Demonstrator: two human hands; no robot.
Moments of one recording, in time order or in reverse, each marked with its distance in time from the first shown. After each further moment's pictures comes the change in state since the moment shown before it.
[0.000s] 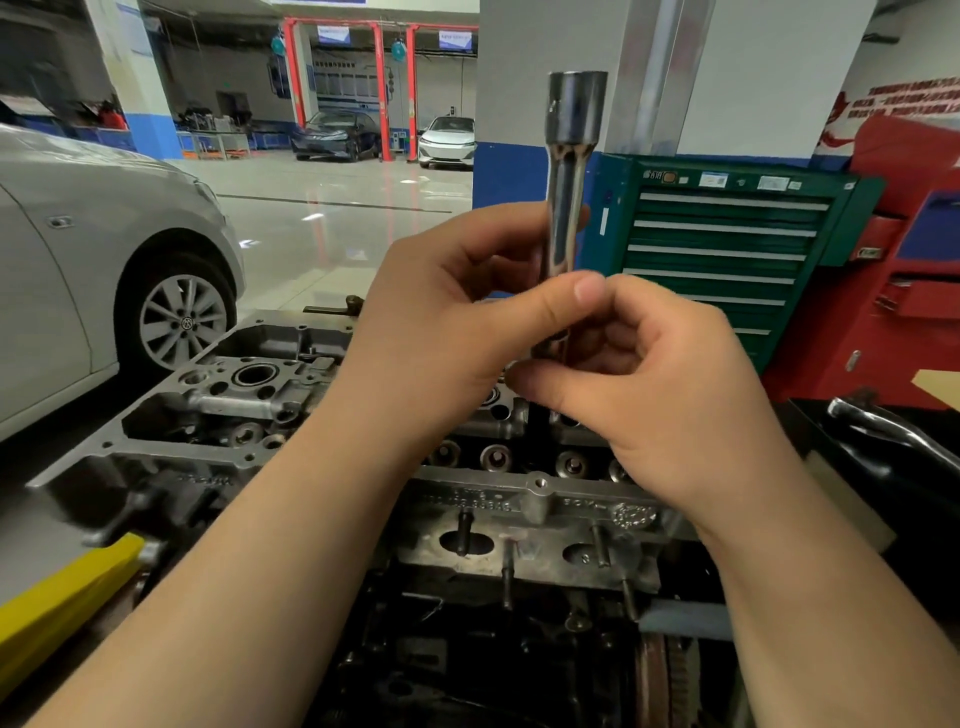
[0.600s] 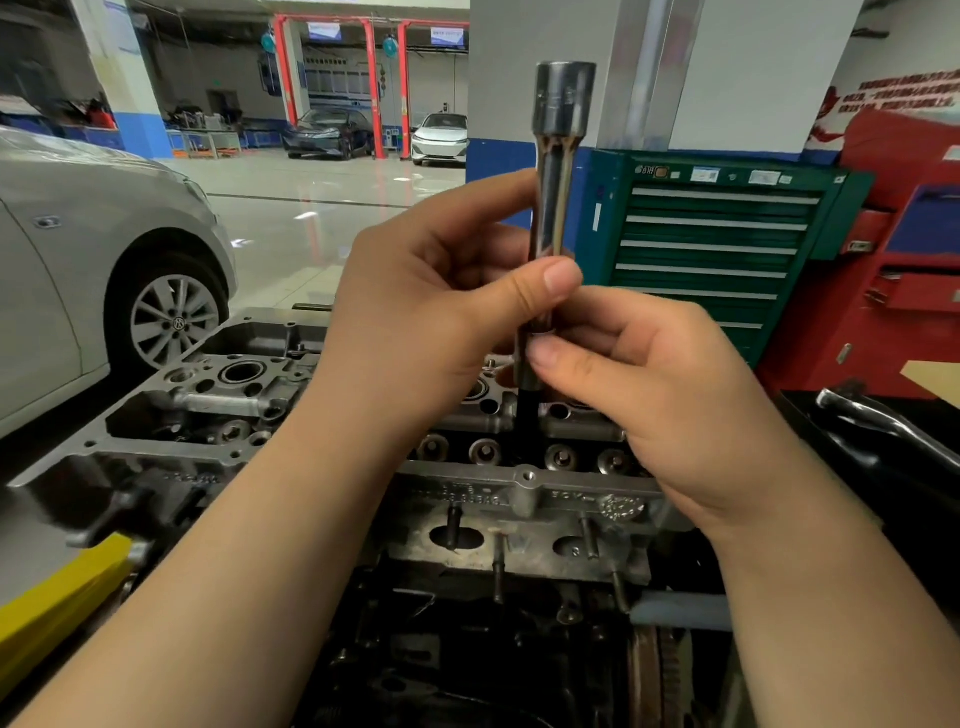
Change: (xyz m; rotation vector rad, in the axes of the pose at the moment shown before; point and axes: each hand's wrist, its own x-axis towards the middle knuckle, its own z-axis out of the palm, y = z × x) left_hand 0.000 -0.001 0.001 -0.038 0.035 0.021; right_hand -0.001 0.003 -0.006 0.249 -0.196 0.012
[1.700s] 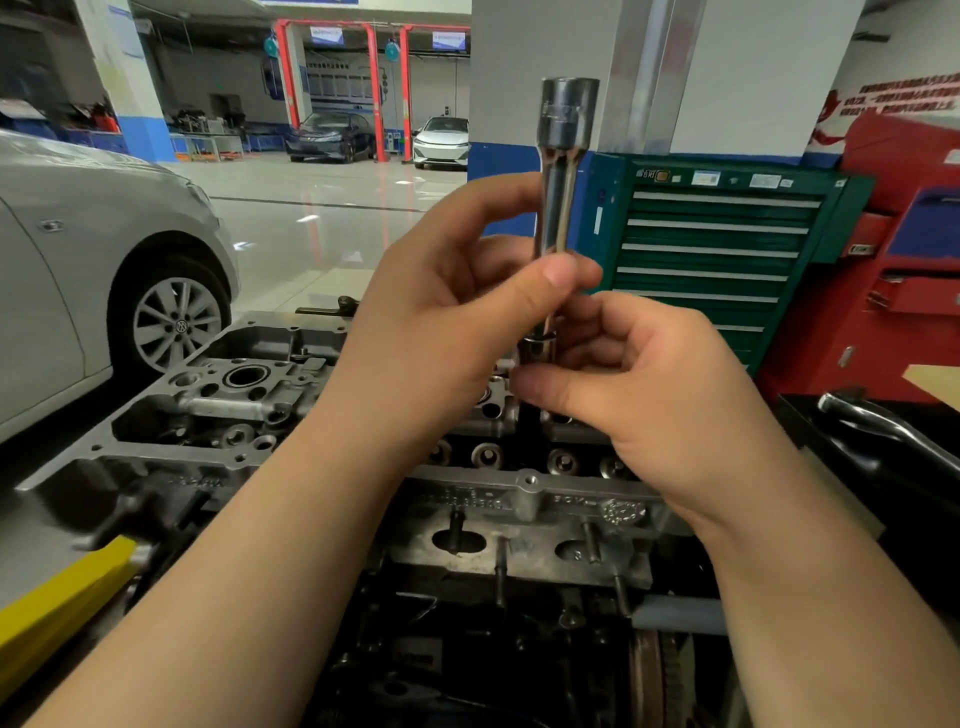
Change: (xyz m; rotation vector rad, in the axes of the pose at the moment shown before) left_hand -0.003 0.000 0.003 -0.086 -0.048 -0.076; right_hand 0.001 0.002 0.003 -0.128 0.136 0.063
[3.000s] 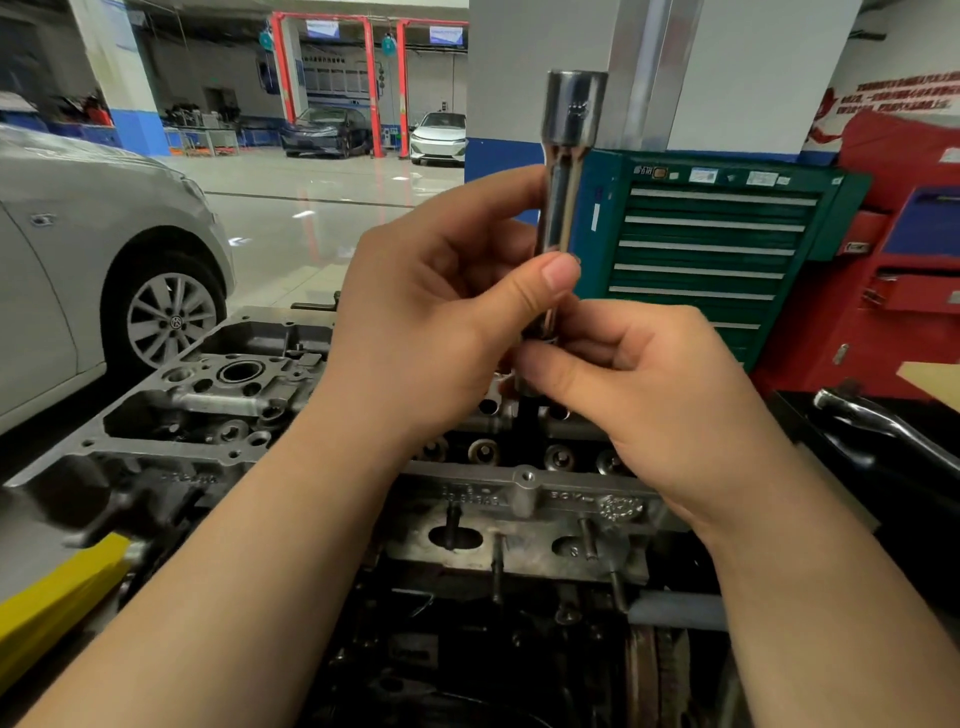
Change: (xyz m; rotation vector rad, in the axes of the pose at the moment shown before) left_hand 0.002 -0.003 -0.002 0.194 0.060 0.169; right_hand -0.002 -0.001 0.000 0.066 -0.080 -0.020
